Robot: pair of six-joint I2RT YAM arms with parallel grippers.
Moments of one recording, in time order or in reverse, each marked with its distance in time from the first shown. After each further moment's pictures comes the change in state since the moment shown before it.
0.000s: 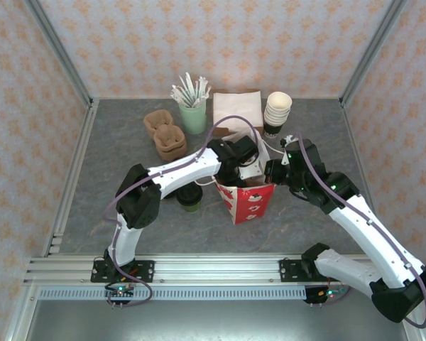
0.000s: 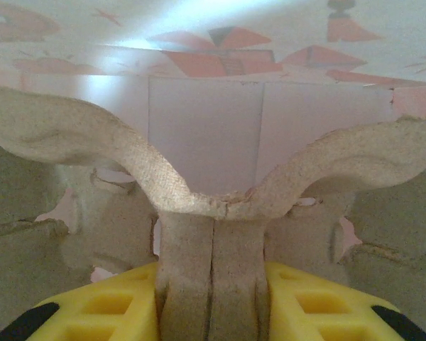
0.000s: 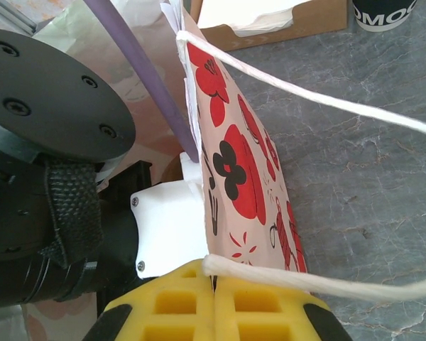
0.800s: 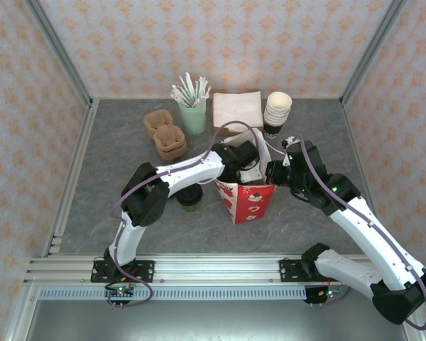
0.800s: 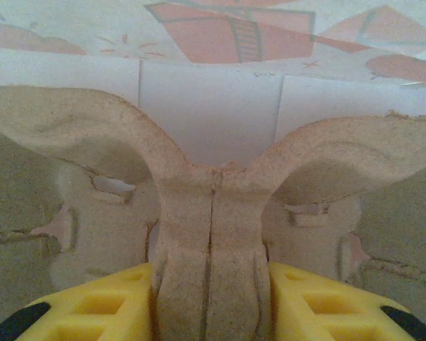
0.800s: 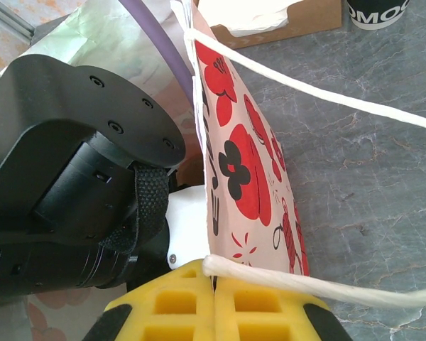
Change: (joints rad) left arm 0.000 0.054 -0.025 0.050 0.008 0.000; right arm 0.000 -0.016 -0.016 0.001 0.005 0.011
